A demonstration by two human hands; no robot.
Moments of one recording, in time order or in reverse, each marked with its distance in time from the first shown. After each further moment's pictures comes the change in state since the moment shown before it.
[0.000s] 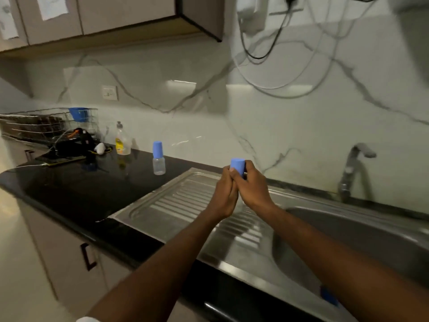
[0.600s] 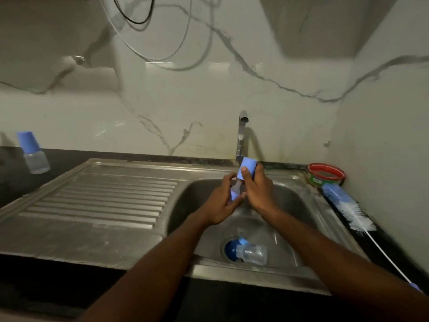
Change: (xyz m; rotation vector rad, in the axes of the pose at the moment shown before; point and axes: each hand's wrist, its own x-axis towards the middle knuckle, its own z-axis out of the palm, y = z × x) left_hand -0.037 0.077 0.239 -0.074 -0.591 0.044; right_hand -0.088 0.151 -0.232 -0.105 0.268 0.321
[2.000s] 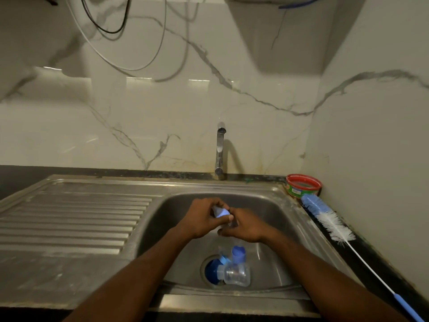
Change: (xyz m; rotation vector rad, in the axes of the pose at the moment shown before) left_hand 0.021 -0.024 0.016 0.087 0.021 0.072; right_hand 0.006 0.071 -0.026 -0.362 -0.637 -0.124
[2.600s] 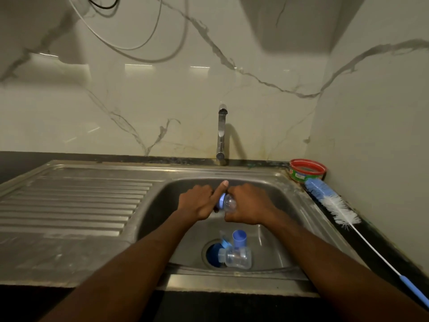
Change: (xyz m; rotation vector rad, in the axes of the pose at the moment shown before) left_hand 0.000 0.014 0.001 0.438 -0.090 -0.396; right_hand -0.004 -0.022 -0.008 -0.516 0.210 -0.015
